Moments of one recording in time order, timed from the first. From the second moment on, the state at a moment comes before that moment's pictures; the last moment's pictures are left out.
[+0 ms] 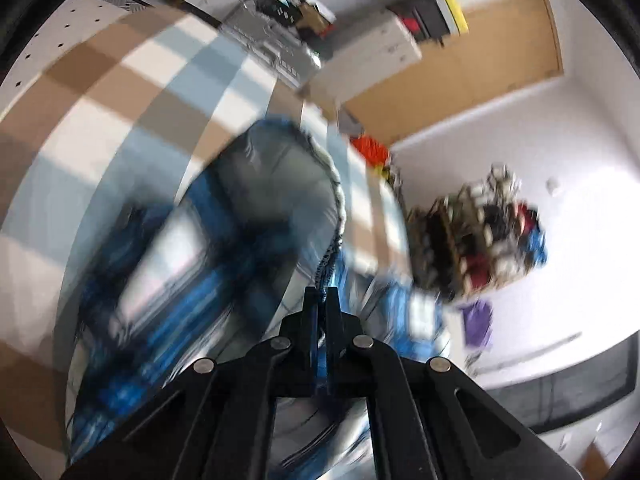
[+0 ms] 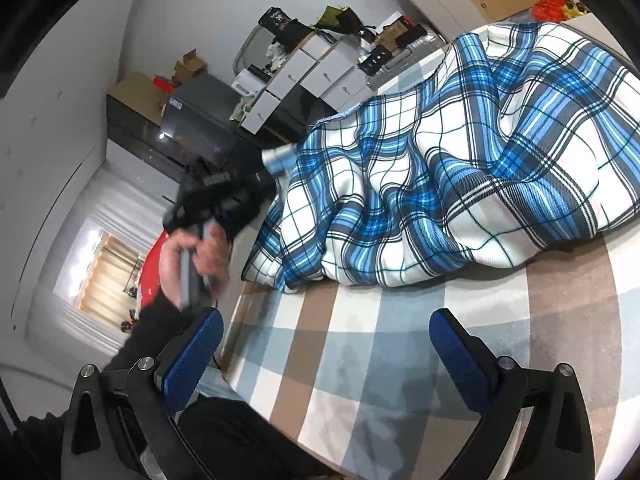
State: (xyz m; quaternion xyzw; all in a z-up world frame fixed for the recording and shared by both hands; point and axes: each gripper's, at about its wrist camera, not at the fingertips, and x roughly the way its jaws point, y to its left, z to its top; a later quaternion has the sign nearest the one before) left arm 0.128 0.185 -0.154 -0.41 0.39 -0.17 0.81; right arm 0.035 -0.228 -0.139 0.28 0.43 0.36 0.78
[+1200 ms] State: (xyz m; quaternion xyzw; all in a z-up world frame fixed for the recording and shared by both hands) left arm 0.144 0.125 -0.187 -0.34 0.50 -0.25 0.76; right arm 0.032 -0.218 -0.147 0.26 0.46 0.36 0.77
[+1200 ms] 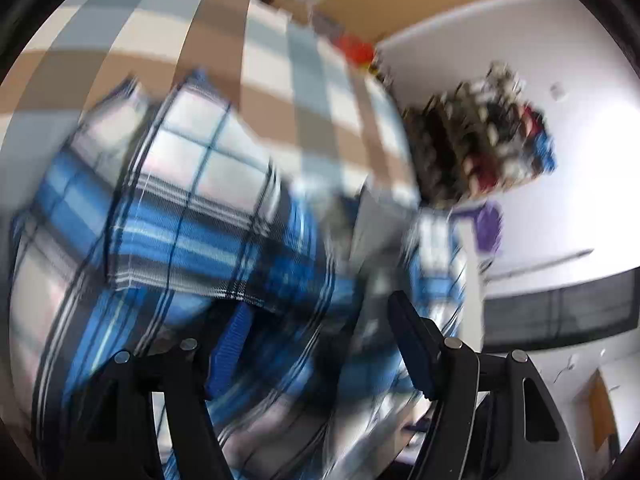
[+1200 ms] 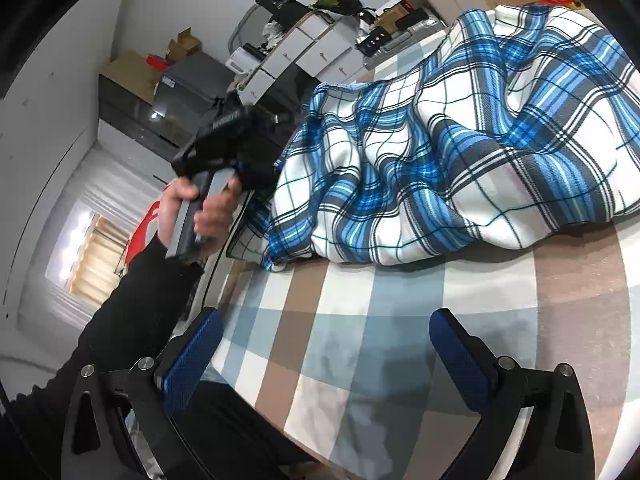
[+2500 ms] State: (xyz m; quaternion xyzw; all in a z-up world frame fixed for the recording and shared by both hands) left arm 0.135 0.034 -0.182 0.29 0.49 -0.36 0.74; right arm 0.037 -0.207 -0.167 0.22 0.50 0.37 0.75
